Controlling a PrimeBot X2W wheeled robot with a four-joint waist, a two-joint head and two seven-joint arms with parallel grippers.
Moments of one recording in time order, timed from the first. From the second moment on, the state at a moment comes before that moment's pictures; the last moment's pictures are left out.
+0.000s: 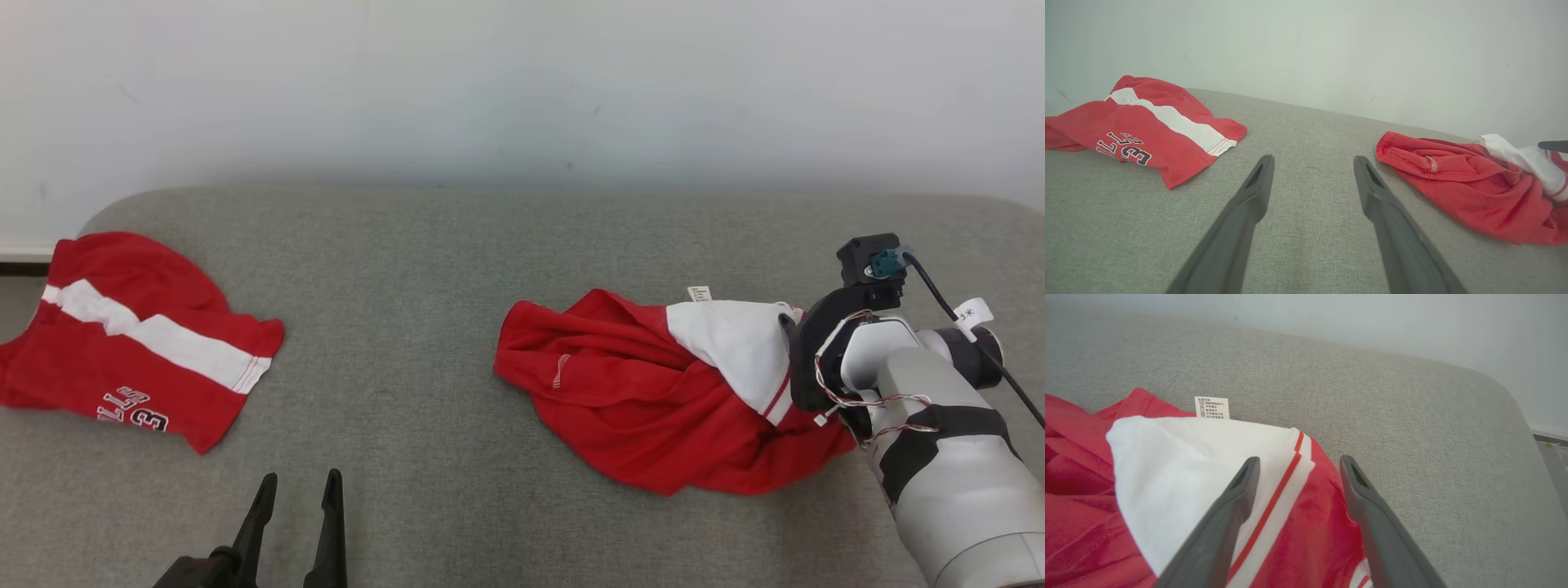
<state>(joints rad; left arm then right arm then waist) 0.02 0.12 -0.14 0.14 -0.32 0.01 -0.26 -0.89 -0.17 0.05 1.20 0.03 0.13 0.20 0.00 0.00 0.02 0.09</state>
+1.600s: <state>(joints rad) 0.00 0.12 -0.13 0.14 -0.32 0.02 -0.26 -1.16 -0.06 0.47 0.78 0.41 0.13 -0.12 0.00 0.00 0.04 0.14</state>
